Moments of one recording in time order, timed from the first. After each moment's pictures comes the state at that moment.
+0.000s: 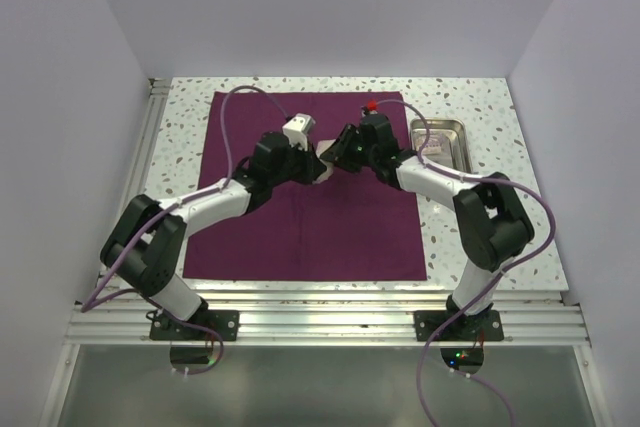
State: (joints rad) left arm -0.58 1.59 0.92 0.25 0.18 -0.36; right arm 0.52 1.78 1.14 0.07 -0.17 0.92
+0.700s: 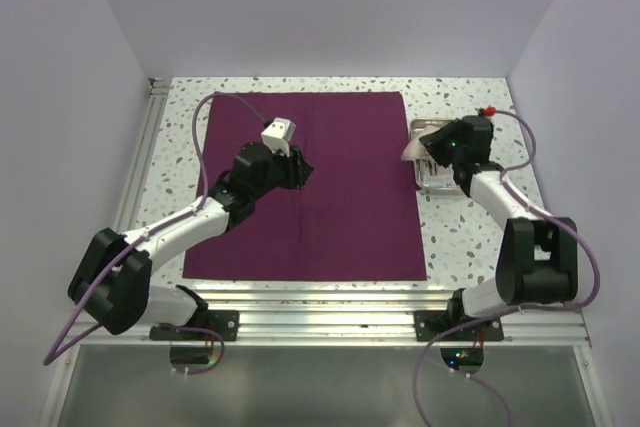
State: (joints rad) left arm -0.59 1.35 0.79 0.23 0.03 -0.33; right arm 0.06 1.53 0.94 0.06 -0.11 0.91
